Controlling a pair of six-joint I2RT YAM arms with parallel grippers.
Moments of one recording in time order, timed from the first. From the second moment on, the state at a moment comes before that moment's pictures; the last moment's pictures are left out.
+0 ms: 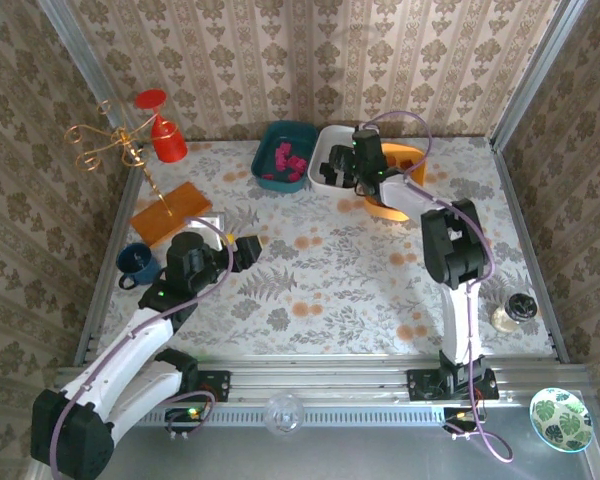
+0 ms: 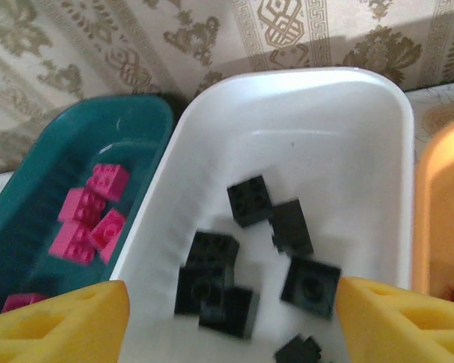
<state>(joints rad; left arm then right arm) -0.44 0.83 0.51 -0.04 0.15 -0.42 0.32 2.09 1.59 -0.01 0.12 0.43</state>
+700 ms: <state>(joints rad) -0.29 0.74 0.43 0.07 -0.14 -0.28 0.34 1.12 0.61 0.06 0.49 0.09</state>
